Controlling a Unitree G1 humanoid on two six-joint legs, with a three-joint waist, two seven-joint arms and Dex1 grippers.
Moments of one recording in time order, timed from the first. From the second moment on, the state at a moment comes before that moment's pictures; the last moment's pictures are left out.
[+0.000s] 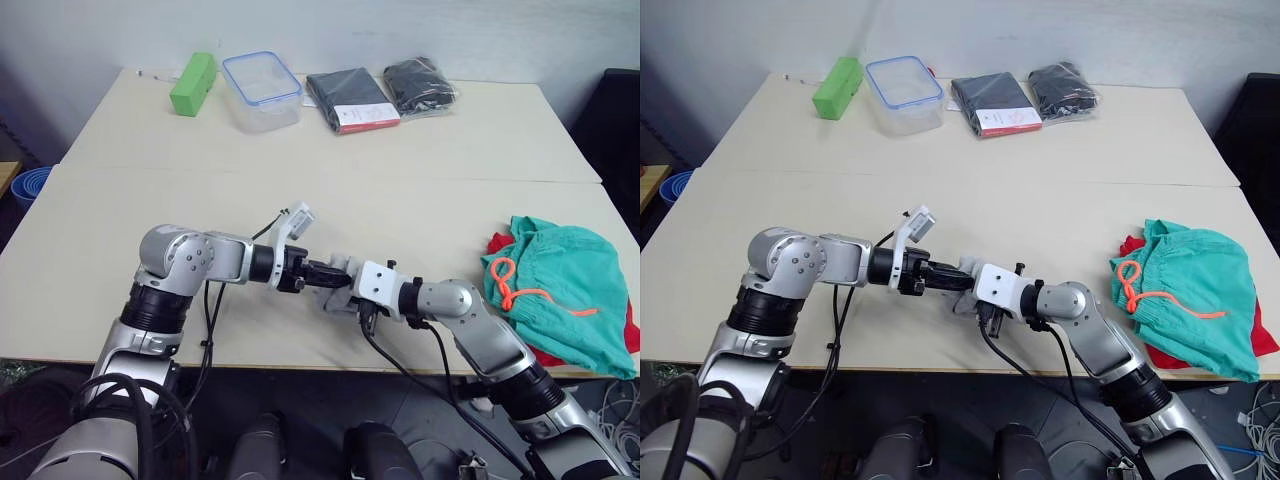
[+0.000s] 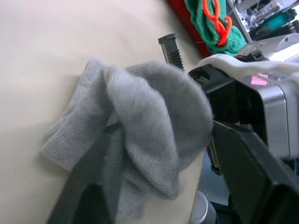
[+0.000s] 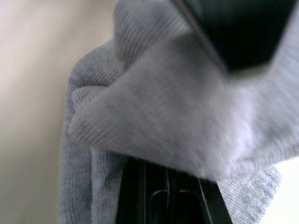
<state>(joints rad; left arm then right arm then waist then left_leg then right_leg) -0.81 0.49 -0.15 0.07 -0.88 1.33 -0.58 -0.44 -0.52 0.39 -0.13 -0.03 0.30 0.82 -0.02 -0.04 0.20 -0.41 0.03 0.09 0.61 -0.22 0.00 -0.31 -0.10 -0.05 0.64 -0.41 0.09</state>
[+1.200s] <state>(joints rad) -0.63 0.65 -0.26 0.18 -0.30 0.18 -1.31 -0.45 -0.53 0.38 -0.14 -0.04 0.31 0.84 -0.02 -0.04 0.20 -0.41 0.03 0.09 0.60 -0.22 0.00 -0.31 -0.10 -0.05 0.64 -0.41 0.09</state>
